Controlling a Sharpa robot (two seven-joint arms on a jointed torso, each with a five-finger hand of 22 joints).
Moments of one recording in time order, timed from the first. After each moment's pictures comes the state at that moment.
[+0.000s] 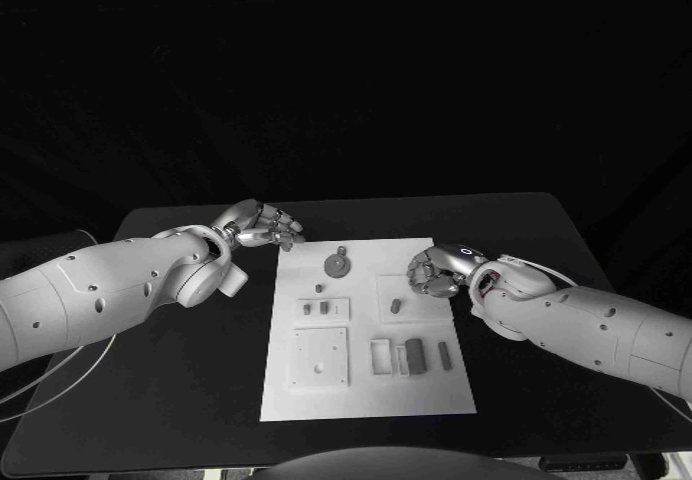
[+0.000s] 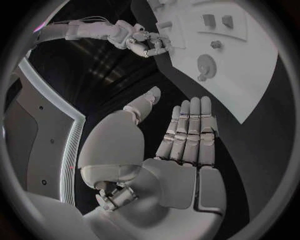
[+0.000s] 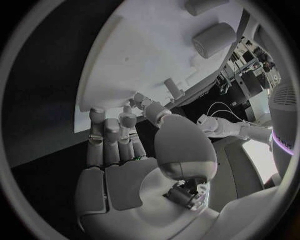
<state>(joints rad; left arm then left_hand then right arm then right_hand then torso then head) 1.23 -0.78 -0.19 1.24 -0.53 -0.23 0.25 1.09 -0.16 0.53 -0.25 0.06 0.84 0.18 0.20 0.59 1.00 0.15 0.25 0.24 0.88 0.12 0.50 0.58 0.08 0.88 0.03 0.21 0.88 1.02 -0.66 -0.08 1.14 -1.48 -0.34 0.05 1.10 -0.08 0.54 -0.28 0.18 0.89 0.13 0.30 0.48 1.05 0.04 1.18 0.95 1.04 -0.06 1.51 0.87 0.24 1.00 0.01 1.03 1.28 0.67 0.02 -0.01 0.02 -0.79</state>
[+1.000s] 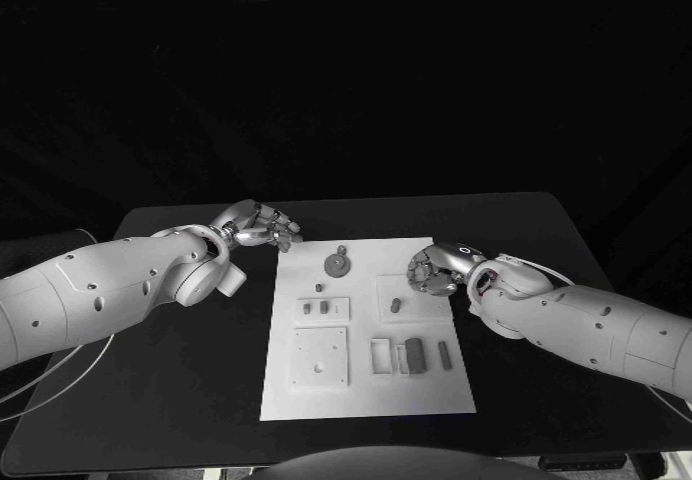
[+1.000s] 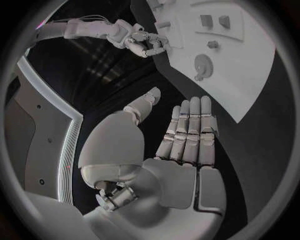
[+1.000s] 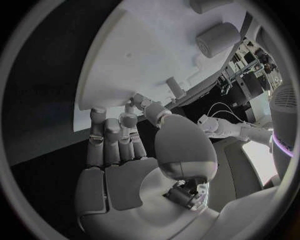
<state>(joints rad) 1.23 -0.78 -0.19 1.23 -0.52 -0.22 0.23 1.09 -0.15 0.52 -0.25 0.06 0.84 0.18 0.20 0.59 1.01 0.15 0.24 0.23 0.89 0.12 0.50 0.59 0.07 0.89 0.02 0.21 0.87 1.02 -0.64 -0.08 1.13 -1.49 -0.35 0.05 1.09 -0.07 0.56 -0.27 0.18 0.93 0.13 0.32 0.50 1.06 0.02 1.18 0.94 1.04 -0.07 1.51 0.87 0.24 1.01 0.01 1.03 1.28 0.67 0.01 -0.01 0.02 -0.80</state>
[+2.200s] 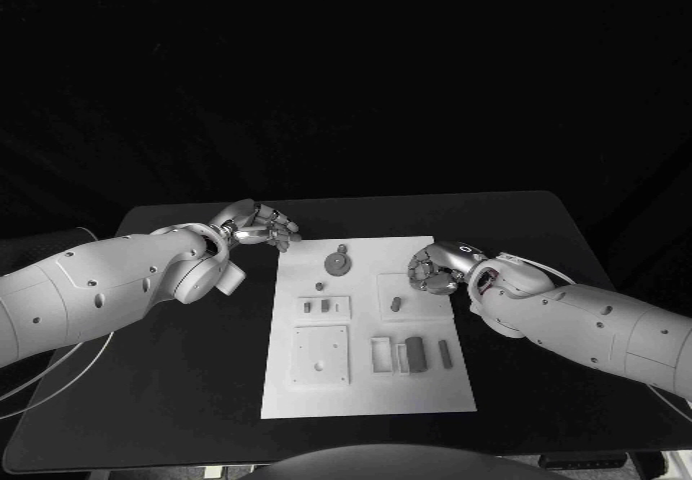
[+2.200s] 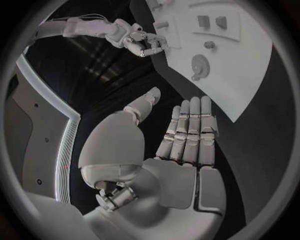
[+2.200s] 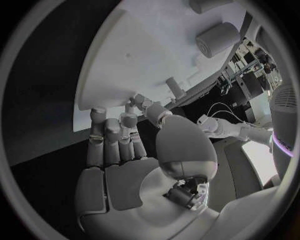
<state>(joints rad) 1.23 -0.78 -0.19 1.22 -0.51 -0.21 0.21 1.09 -0.14 0.52 -0.26 0.06 0.84 0.18 0.20 0.59 1.02 0.15 0.24 0.23 0.89 0.12 0.49 0.60 0.06 0.89 0.02 0.21 0.87 1.02 -0.64 -0.08 1.13 -1.49 -0.35 0.05 1.07 -0.04 0.57 -0.27 0.18 0.94 0.12 0.32 0.51 1.07 0.02 1.18 0.94 1.04 -0.08 1.51 0.87 0.24 1.01 0.01 1.03 1.28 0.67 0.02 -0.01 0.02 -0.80</state>
